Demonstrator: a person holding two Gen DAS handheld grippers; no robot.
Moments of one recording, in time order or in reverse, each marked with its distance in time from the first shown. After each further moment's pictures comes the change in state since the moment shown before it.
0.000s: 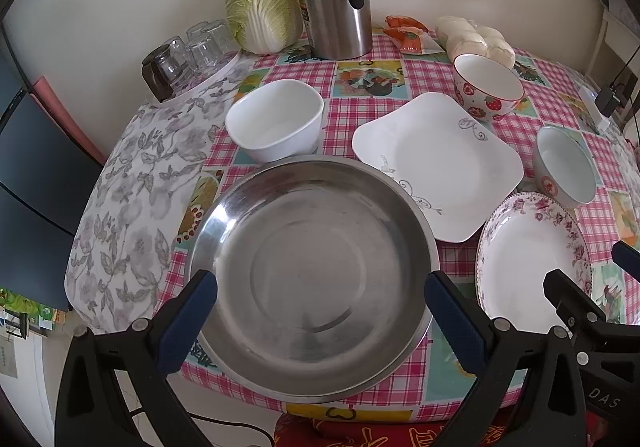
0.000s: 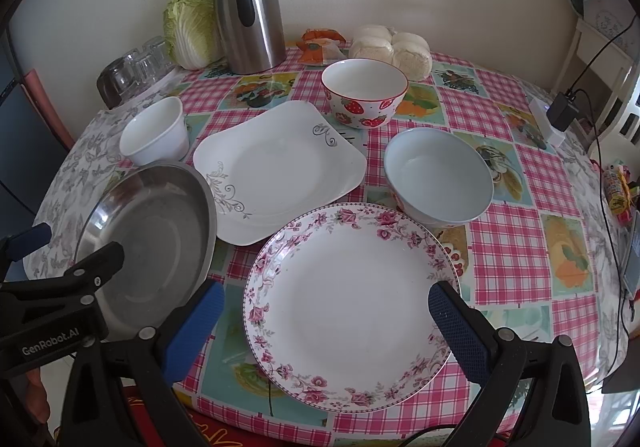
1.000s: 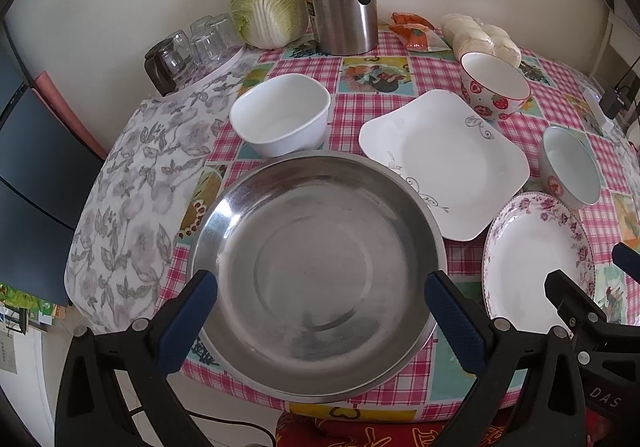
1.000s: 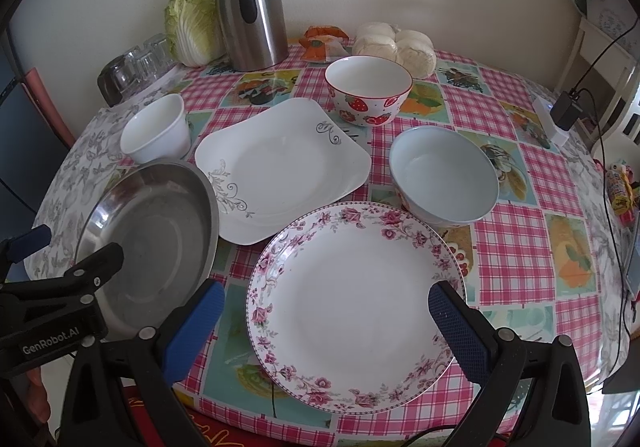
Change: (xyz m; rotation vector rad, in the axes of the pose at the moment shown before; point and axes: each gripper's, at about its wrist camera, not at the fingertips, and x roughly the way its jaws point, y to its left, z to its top) left arm 0.003 0.007 -0.002 -0.016 0.013 -0.001; right arm 0.005 0.005 0.000 -0.005 0.007 0.005
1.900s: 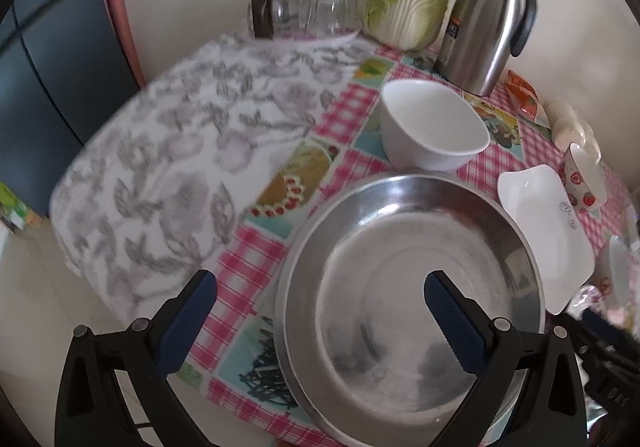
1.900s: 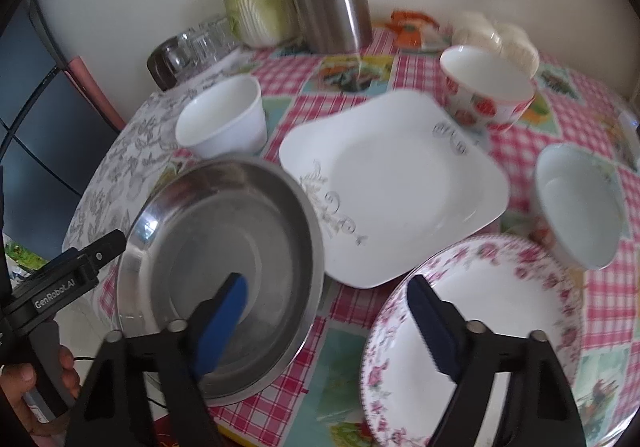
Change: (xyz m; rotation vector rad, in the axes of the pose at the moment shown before) left arm 0.058 0.122 -0.015 -0.404 -0.023 -0.091; right arm 0.053 0.060 0.026 -0.053 0.050 0.240
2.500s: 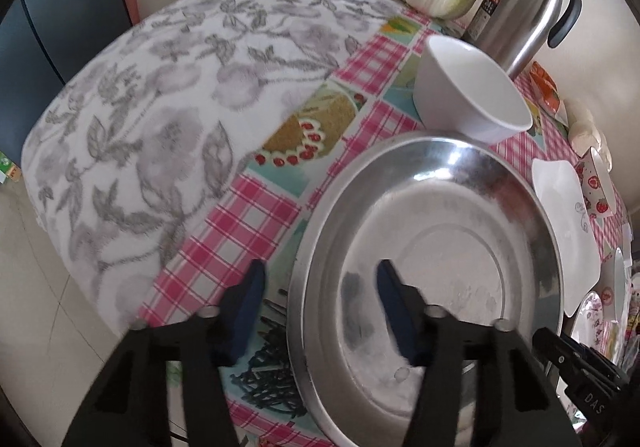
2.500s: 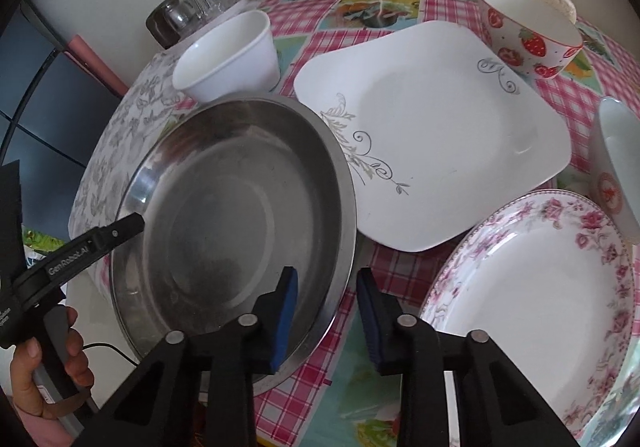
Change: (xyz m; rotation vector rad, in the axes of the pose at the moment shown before) left arm 0.043 0.021 -0.009 -0.080 0.132 -0.054; right arm 0.044 0.004 -0.012 0.000 0.146 0.067
